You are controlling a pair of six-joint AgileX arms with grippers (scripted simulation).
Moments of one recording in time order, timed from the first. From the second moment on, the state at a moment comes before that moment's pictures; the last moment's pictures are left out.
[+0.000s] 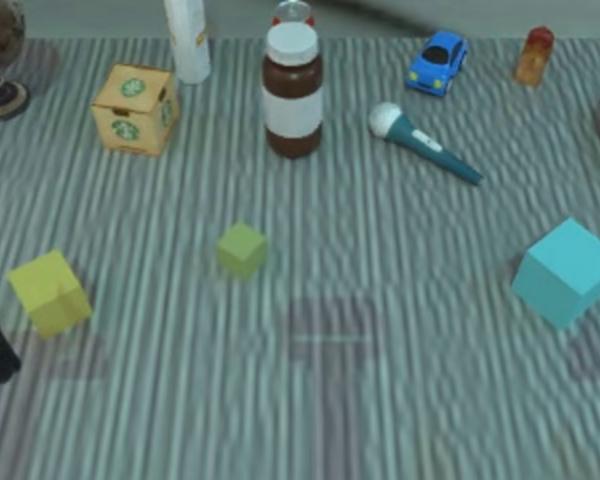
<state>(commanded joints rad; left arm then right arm) 0.00 0.00 0.00 0.00 0.00 0.00 0.00 0.00 0.00 0.00 0.00 0.00</state>
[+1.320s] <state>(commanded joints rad) -0.36 1.72 1.45 -0.96 0.01 0.12 0.00 0.00 0.00 0.00 0.00 0.00</state>
